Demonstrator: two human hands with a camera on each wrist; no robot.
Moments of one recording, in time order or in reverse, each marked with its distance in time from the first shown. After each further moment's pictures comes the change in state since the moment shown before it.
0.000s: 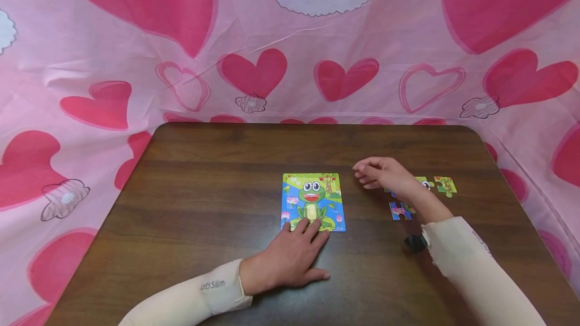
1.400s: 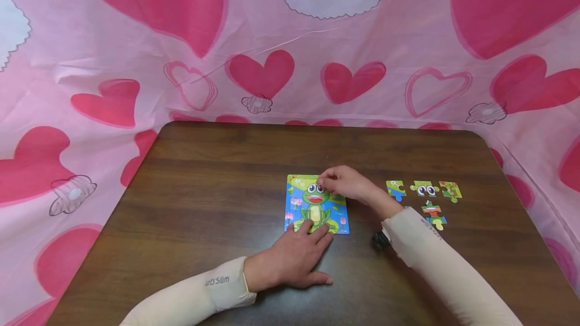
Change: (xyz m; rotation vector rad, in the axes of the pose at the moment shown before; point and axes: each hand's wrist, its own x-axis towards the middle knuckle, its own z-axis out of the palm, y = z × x) left_hand 0.005 -0.009 -0.004 -0.066 -0.096 0.062; right_hand 0.049 -0.028 0.074 -0.209 -0.138 0.069
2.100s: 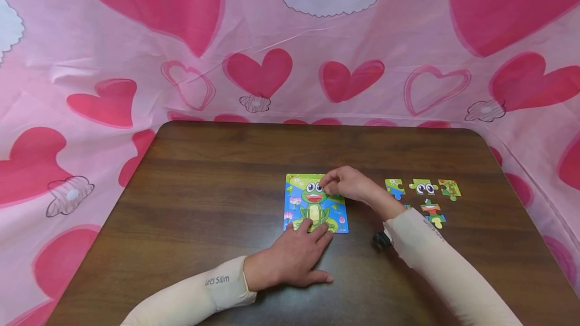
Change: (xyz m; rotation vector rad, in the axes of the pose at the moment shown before) left_hand 0.003 0.001 -0.001 -0.015 -0.011 -0.006; right_hand -0.003 0.004 -0.003 -0.051 -0.033 -0.017
